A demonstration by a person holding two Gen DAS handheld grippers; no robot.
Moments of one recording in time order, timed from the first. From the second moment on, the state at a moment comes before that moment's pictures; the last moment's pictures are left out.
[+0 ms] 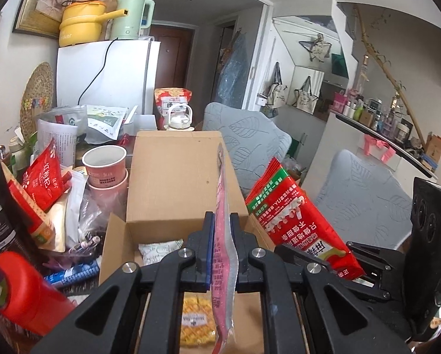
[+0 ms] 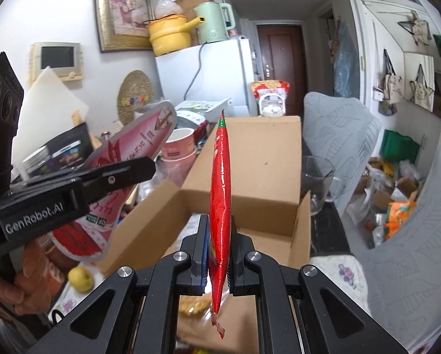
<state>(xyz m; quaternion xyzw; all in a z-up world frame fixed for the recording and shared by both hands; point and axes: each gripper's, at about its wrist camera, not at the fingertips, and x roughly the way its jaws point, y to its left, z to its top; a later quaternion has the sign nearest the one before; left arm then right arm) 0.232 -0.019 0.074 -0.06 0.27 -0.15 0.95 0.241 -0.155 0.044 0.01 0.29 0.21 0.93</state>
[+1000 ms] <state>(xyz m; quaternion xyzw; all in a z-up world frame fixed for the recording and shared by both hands) 0.318 -0.008 -0.026 -0.05 0.41 -0.08 0.91 0.313 -0.137 -0.027 -0.02 0.40 0.19 0.90</state>
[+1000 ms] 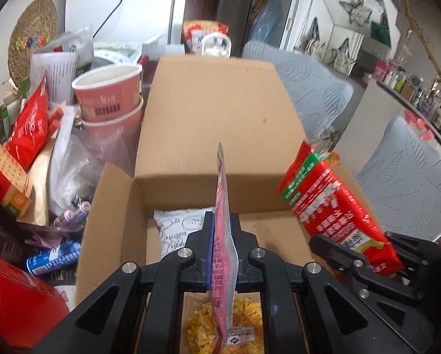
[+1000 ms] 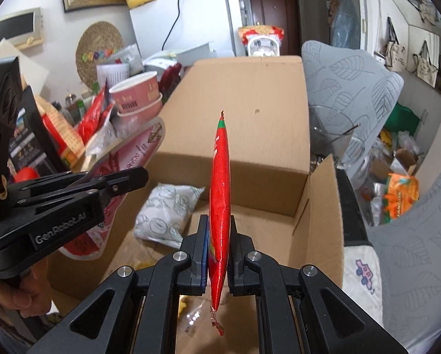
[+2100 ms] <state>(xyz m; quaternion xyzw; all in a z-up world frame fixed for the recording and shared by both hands) 0.325 -0.021 -0.051 -0.02 0.47 -0.03 0.88 0.304 -0.134 -0.019 -0.08 0.39 0.13 0.91</state>
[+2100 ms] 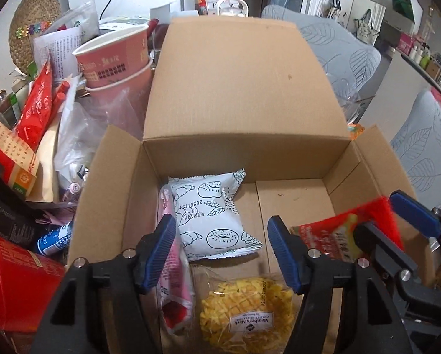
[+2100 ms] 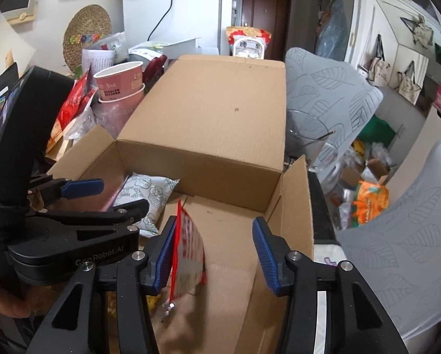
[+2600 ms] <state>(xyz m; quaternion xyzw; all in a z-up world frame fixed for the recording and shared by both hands) 0.287 -0.018 -0.002 -0.01 0.44 -0.02 0.90 0.278 -0.138 0.014 -0.06 0.36 0.14 0.92</state>
